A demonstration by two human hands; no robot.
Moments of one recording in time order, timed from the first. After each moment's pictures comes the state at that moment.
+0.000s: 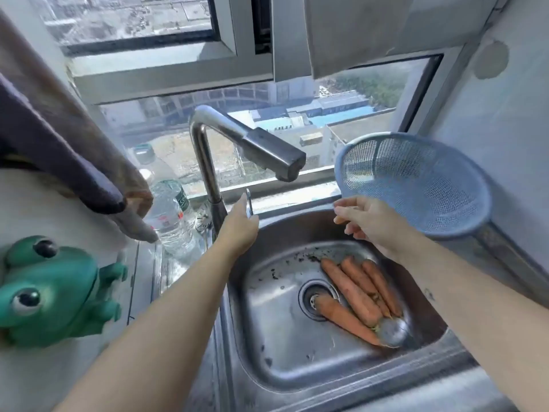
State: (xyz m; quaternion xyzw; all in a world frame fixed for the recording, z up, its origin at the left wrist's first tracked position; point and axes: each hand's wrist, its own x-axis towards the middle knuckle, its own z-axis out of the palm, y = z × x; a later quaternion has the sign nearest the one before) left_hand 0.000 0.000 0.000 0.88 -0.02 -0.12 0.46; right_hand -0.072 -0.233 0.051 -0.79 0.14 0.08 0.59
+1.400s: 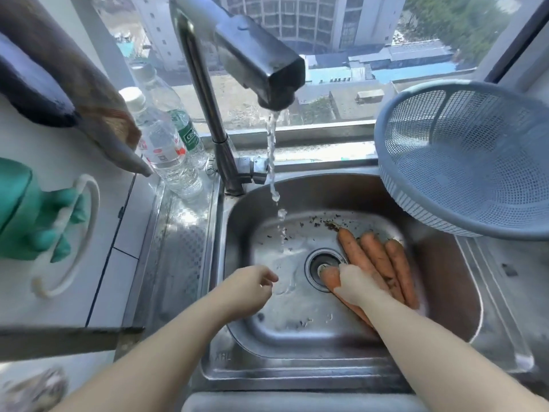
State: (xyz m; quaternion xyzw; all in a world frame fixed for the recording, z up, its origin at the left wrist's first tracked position) left_hand -0.128 -0.012 -0.053 0.89 0.02 -0.36 0.28; right_hand -0.112 -0.254 -0.190 -0.98 0.10 0.14 0.13
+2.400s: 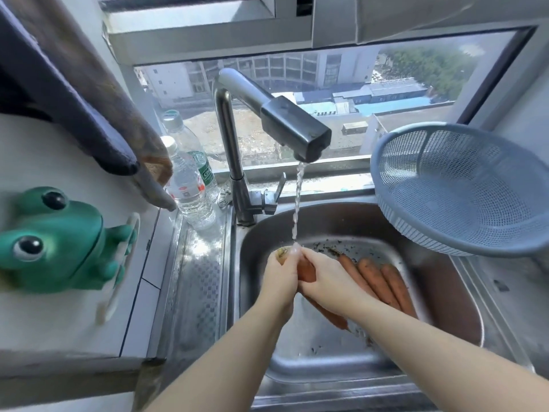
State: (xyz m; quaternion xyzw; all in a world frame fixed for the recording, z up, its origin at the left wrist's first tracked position) left_hand -0.102 -0.057 -0.047 0.58 0.27 -0.14 0.75; right_hand -0.103 -0.161 -0.046 -0.89 -0.09 0.12 0.44
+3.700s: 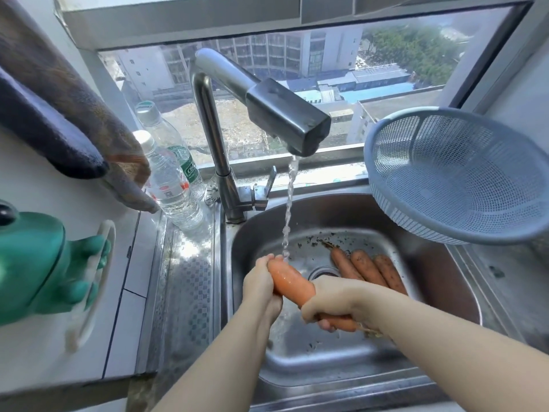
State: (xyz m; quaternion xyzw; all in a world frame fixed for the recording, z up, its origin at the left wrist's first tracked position) left_hand -0.086 -0.043 -0.075 0.37 0.45 -0.13 0.80; right_hand -0.103 -0.172 -0.029 -0.74 0.07 0.53 0.40
